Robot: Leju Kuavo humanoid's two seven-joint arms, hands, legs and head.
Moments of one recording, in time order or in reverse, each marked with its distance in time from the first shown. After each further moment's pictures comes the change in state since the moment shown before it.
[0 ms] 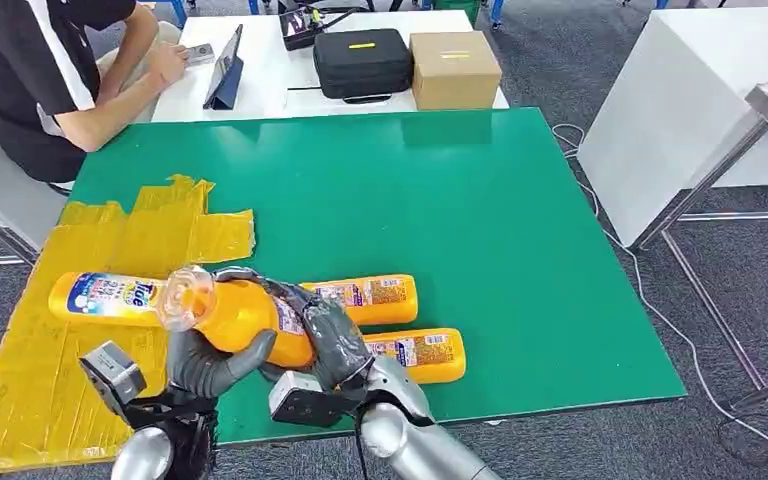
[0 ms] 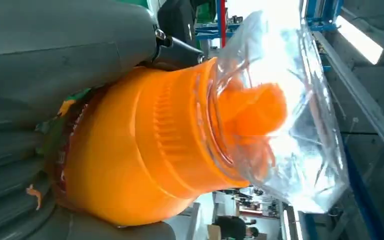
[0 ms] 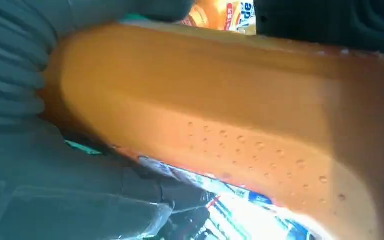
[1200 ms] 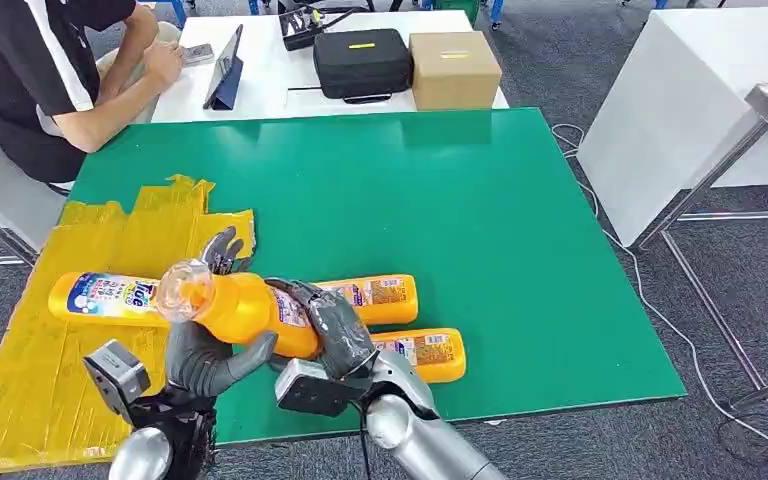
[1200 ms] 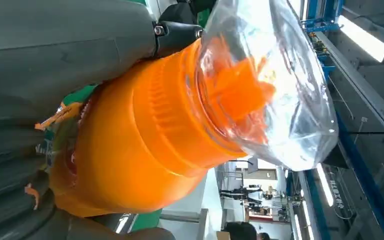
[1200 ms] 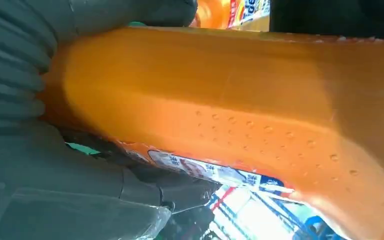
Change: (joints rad) left arm -0.008 0.014 -0.018 -0.014 -0.043 0.022 0.027; right arm -0.011 0.007 -0.037 -0.005 0.035 0.075 0.015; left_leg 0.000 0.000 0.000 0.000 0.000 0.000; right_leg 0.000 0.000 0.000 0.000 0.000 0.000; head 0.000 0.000
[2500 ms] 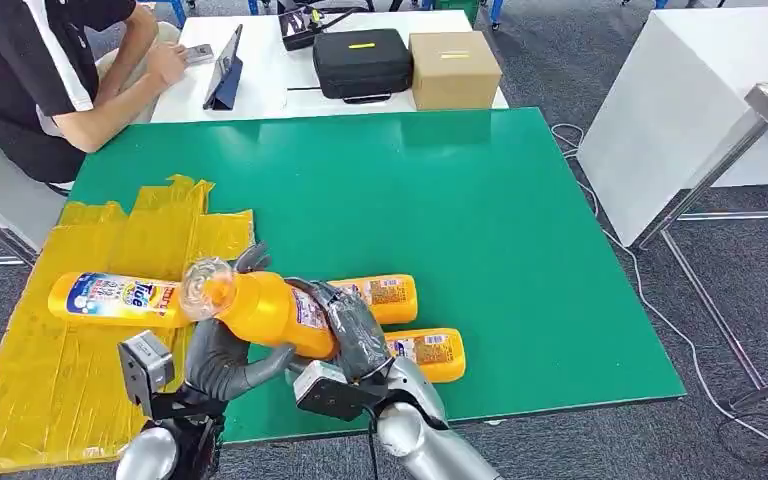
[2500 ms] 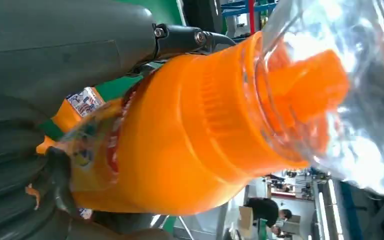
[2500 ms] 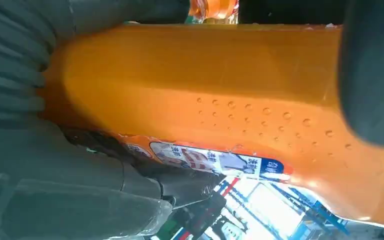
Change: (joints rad) left arm -0.006 0.008 -0.007 0.050 0.030 -0.073 0.071; right arm 0.059 -0.019 -0.030 -0.055 -0.029 -0.037 -0.015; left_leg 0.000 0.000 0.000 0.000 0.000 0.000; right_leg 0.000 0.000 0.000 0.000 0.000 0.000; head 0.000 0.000
